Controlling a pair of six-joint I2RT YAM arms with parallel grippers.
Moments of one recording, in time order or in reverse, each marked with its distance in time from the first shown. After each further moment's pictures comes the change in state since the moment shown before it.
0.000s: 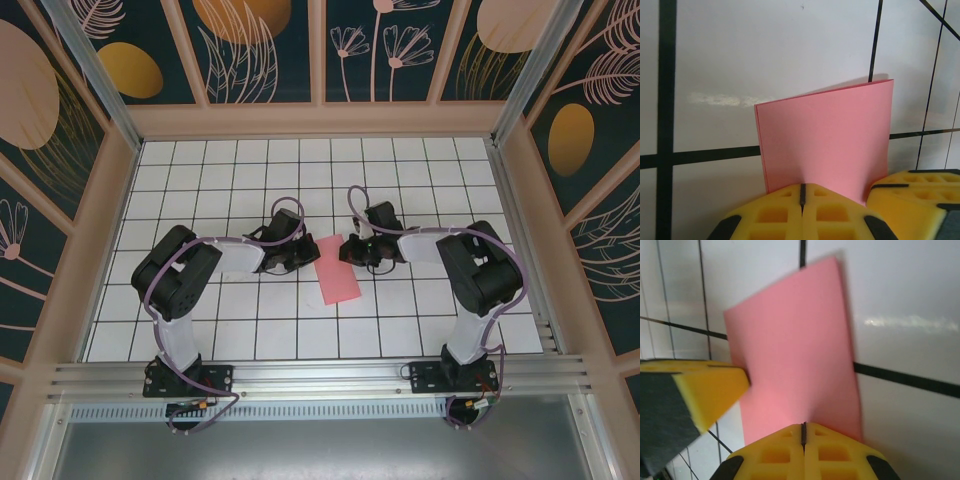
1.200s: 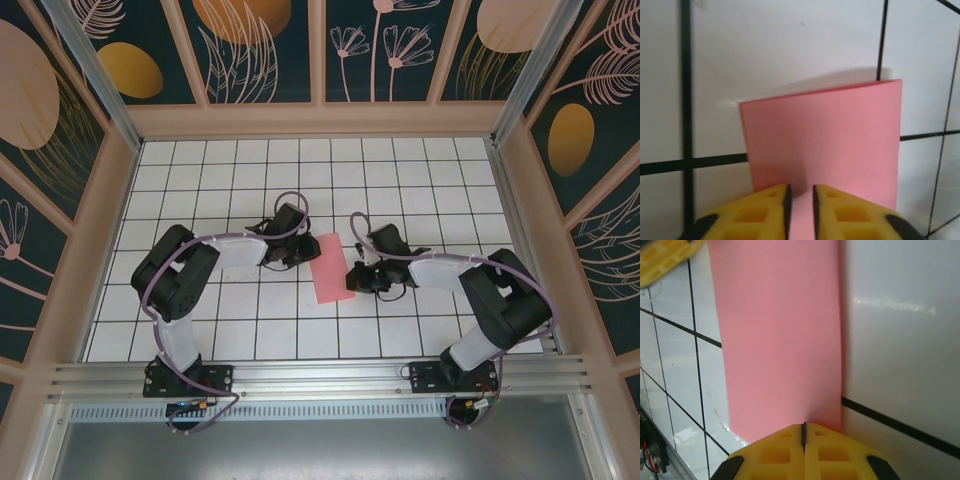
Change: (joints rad) left arm -0.007 -0.025 0.113 -0.211 -0.080 0.101; right arm 0.100 -0.240 -0.202 -0.111 0.031 -0.032
